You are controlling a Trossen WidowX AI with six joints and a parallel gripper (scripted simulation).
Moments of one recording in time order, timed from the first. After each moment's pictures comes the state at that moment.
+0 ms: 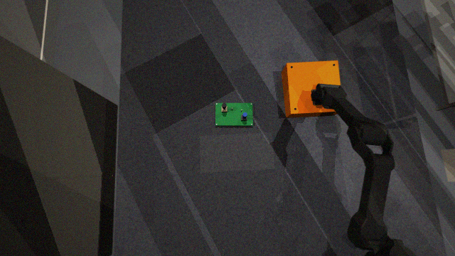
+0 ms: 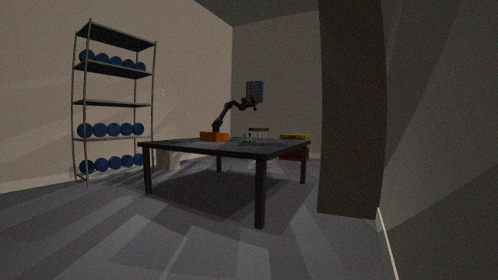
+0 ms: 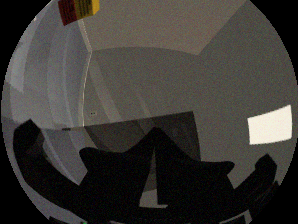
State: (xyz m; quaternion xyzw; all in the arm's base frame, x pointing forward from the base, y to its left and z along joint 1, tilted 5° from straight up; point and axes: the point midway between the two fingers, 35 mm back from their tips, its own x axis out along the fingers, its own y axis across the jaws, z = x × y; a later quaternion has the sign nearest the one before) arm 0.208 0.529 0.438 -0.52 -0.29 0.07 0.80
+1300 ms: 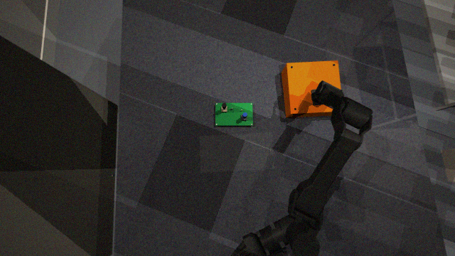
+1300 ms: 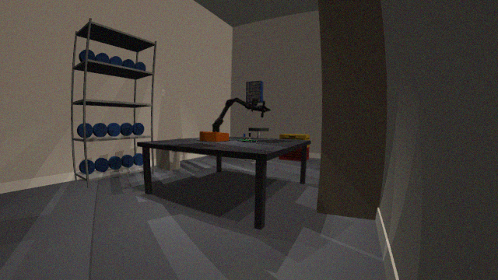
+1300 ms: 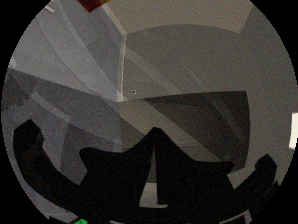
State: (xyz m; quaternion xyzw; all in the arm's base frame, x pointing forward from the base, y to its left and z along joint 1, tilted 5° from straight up) arm 0.385 0.438 0.328 -0.54 -0.10 0.18 0.82
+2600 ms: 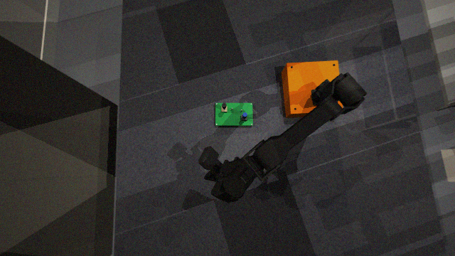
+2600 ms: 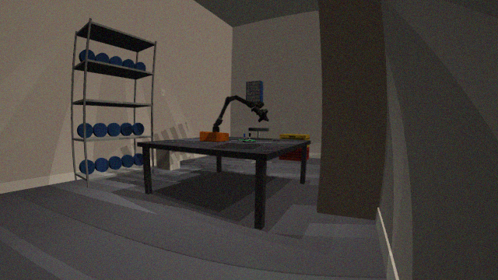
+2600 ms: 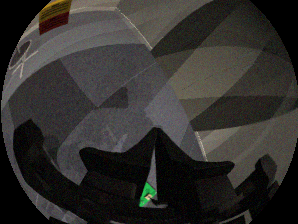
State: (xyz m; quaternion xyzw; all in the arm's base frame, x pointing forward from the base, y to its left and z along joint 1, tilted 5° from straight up) arm 0.451 0.256 0.196 -0.33 0.26 0.20 0.89
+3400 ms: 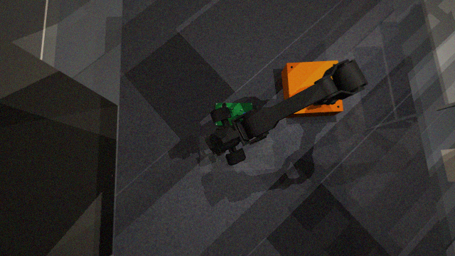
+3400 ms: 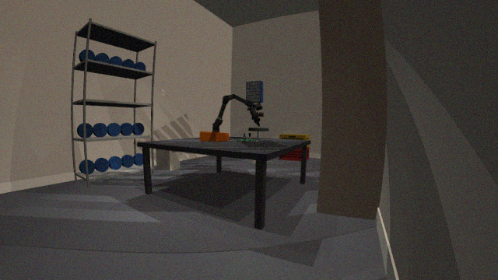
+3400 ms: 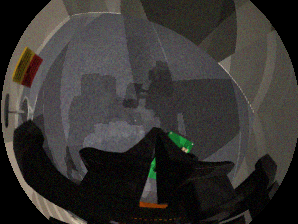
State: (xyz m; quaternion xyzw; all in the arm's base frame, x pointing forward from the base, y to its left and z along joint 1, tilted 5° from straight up) arm 0.413 0.136 0.131 -0.09 0.50 0.09 0.86
